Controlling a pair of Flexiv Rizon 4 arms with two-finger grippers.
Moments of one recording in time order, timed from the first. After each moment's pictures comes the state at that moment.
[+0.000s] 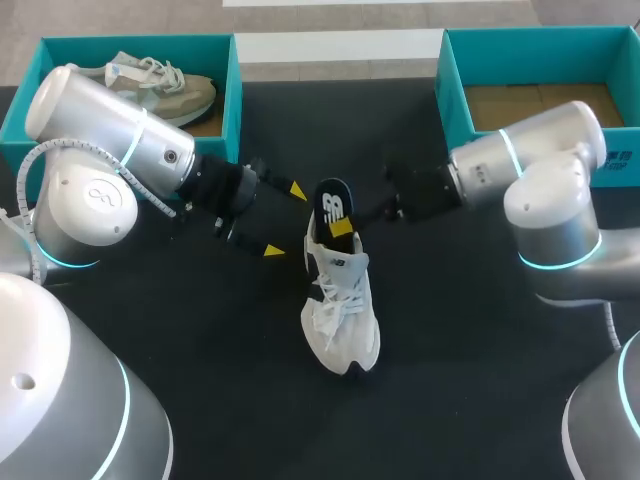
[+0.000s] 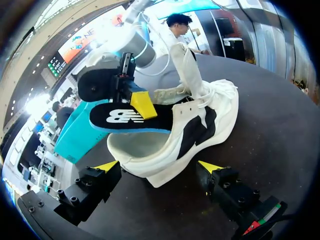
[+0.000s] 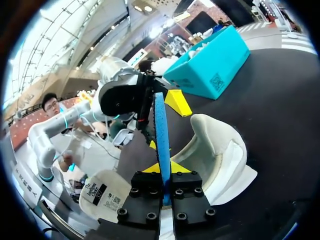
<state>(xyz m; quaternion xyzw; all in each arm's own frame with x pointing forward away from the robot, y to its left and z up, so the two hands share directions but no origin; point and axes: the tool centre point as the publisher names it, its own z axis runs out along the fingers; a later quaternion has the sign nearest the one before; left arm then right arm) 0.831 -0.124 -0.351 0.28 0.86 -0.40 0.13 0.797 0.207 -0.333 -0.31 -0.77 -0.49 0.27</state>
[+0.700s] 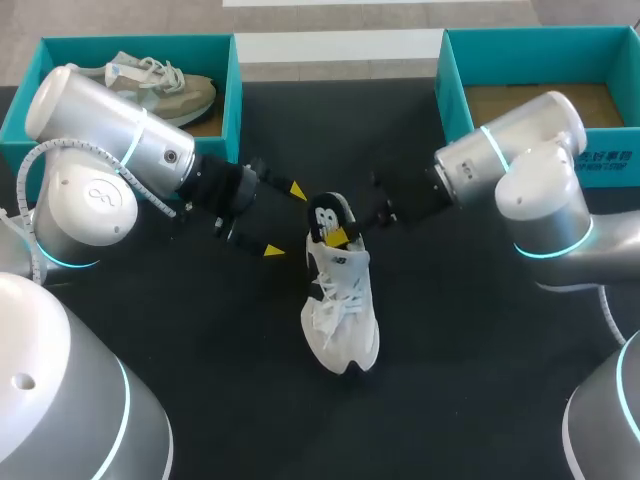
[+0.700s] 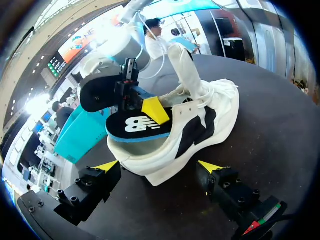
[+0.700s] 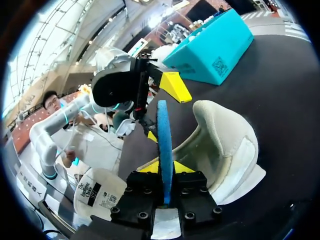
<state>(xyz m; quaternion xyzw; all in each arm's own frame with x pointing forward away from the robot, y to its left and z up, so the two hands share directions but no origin) 0.831 -0.124 -0.351 0.28 0.86 -0.40 0.13 0.792 0.213 -0.345 -0.30 -0.79 -0.45 0.29</state>
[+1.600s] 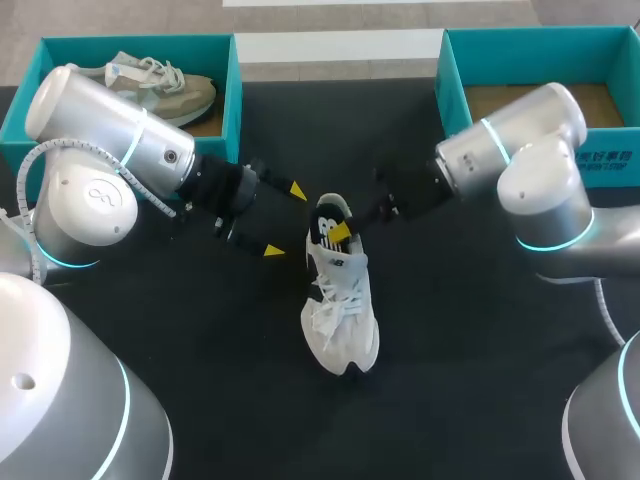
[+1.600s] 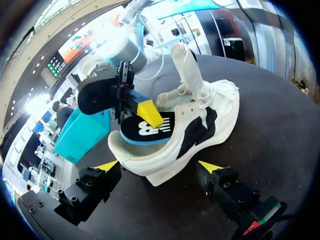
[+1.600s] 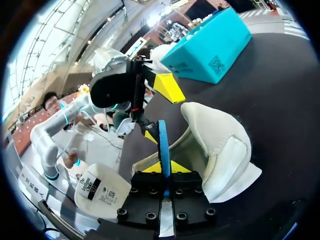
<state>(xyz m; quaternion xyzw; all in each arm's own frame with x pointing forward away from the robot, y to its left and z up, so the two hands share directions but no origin) 0.831 -0.124 -0.351 0.28 0.86 -0.40 0.13 0.794 0.208 -0.350 -0.30 -0.79 -0.44 0.31</state>
